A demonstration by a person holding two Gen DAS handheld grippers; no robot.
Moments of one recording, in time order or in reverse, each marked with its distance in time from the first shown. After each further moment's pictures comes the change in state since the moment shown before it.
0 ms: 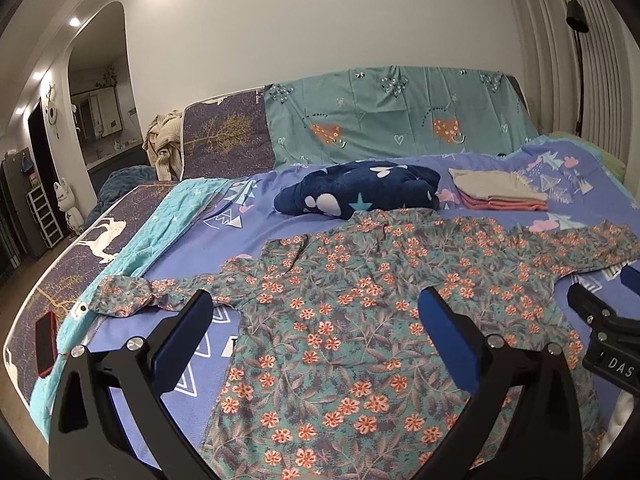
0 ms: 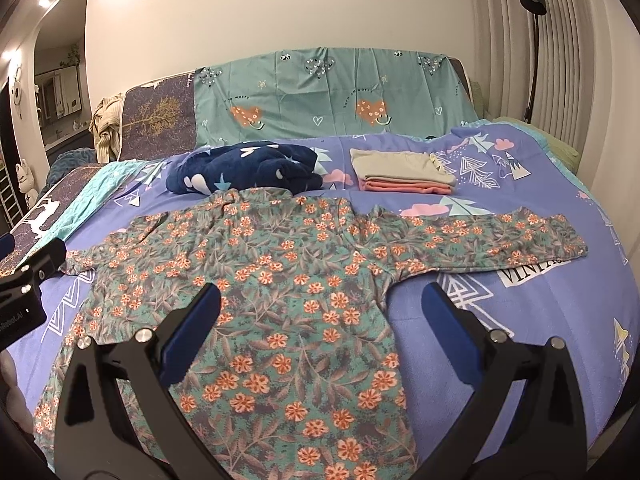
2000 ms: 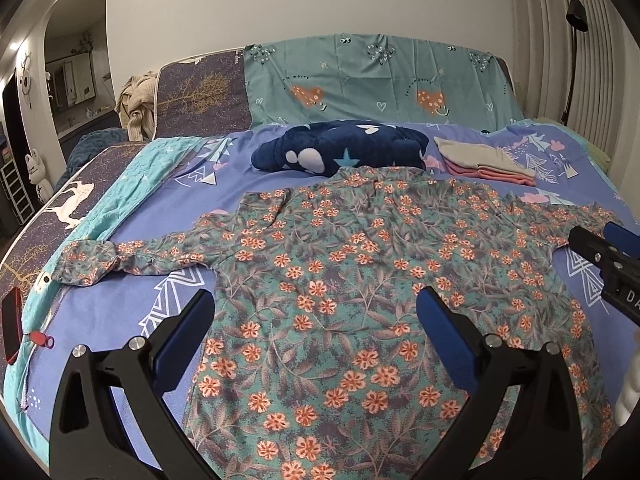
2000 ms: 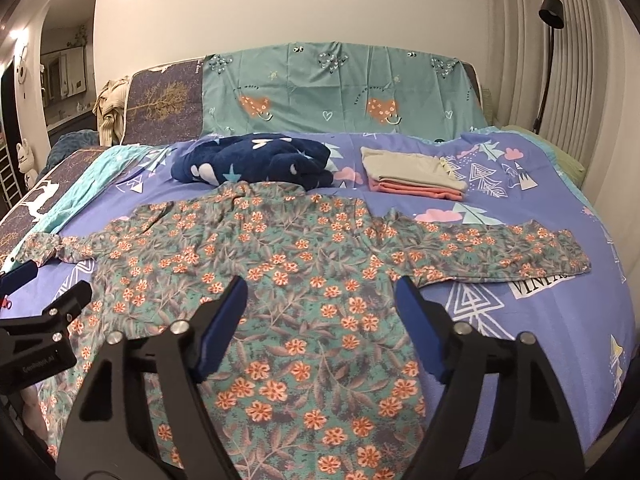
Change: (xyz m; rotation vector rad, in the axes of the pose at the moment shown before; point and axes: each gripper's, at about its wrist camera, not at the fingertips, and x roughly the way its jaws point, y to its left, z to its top) left arm 0.042 0.024 -0.029 -0.034 0.122 -0.134; right arm 0.010 0.027 0.004 -0.063 0.019 -0.007
